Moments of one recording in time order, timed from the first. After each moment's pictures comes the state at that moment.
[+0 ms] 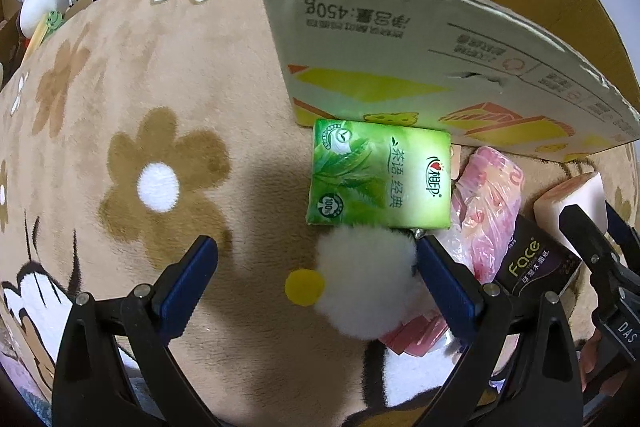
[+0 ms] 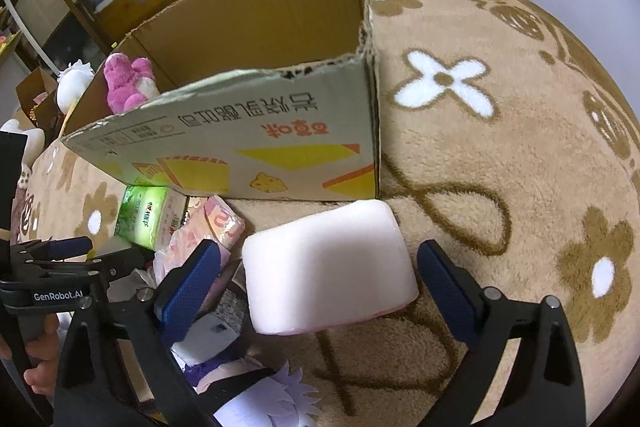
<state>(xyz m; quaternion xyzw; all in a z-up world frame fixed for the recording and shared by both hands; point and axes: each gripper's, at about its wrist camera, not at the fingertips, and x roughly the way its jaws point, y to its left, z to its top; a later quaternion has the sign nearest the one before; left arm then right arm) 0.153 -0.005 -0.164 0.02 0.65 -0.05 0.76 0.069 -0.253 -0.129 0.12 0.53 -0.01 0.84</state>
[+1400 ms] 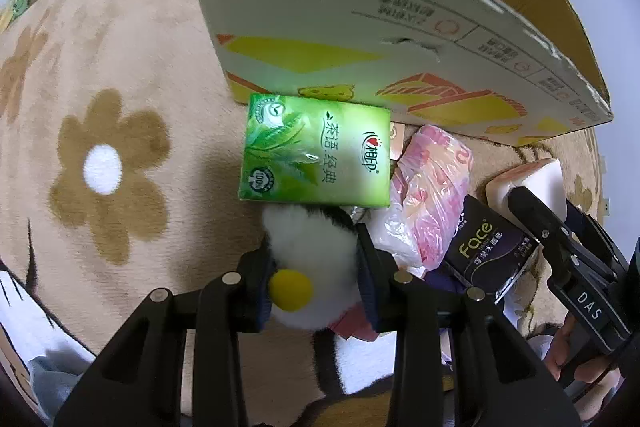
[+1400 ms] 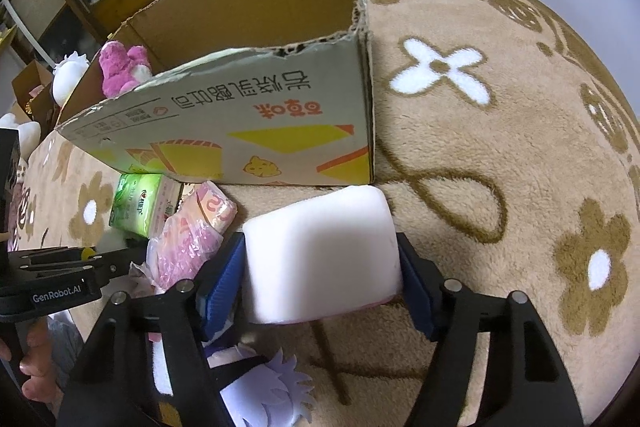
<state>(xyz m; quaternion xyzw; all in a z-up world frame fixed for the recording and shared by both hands) 0.141 -0.030 -0.178 -0.03 0.66 -0.11 0.74 0.065 -0.254 -0.130 0.11 0.55 -0.01 0.83</state>
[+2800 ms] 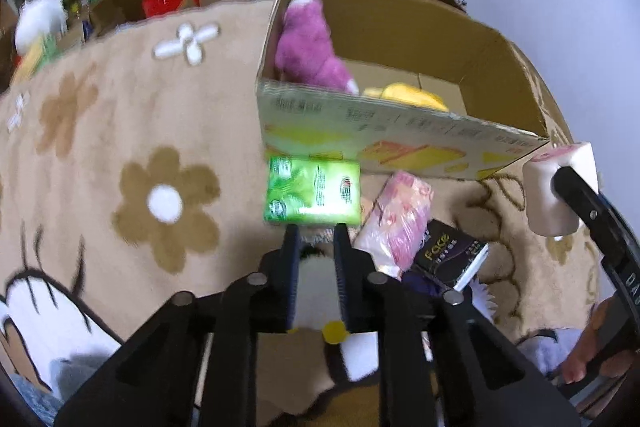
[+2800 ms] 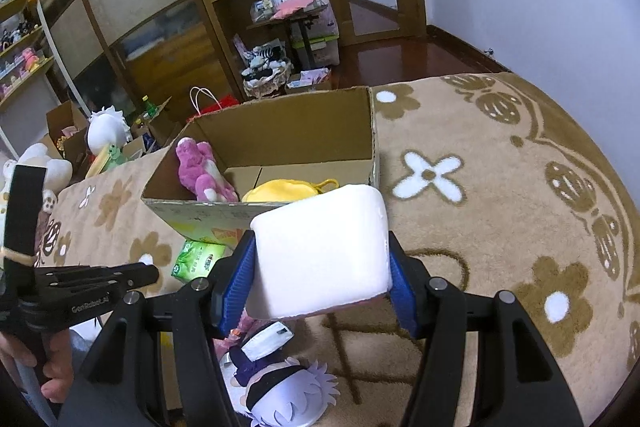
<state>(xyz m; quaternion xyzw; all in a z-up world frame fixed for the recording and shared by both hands) 0.109 -0.011 -0.100 -0.04 0.58 -0.11 0.80 0.035 -0.252 -0.038 0.11 0.42 0.01 0.90</state>
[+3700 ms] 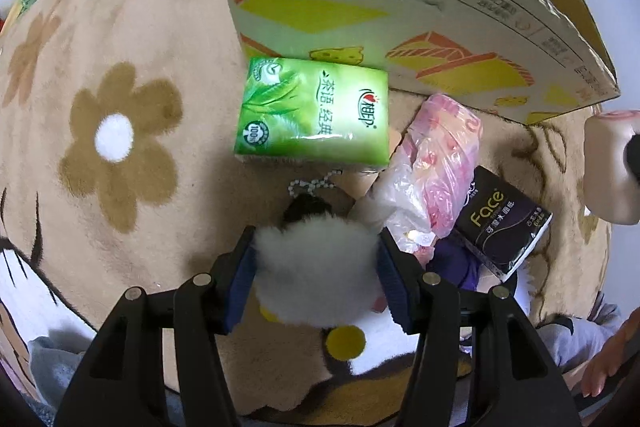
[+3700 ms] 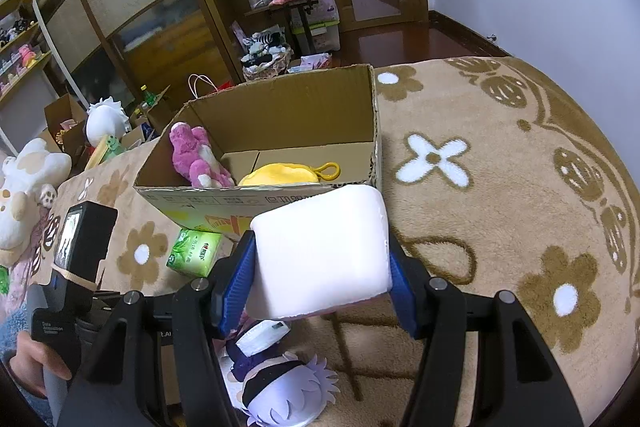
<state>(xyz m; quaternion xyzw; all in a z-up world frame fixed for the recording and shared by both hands) 0.116 -0.025 -0.169 -0.01 0.68 -0.10 0.73 0.039 -0.253 -0.051 0.12 0.44 0.01 0.89</state>
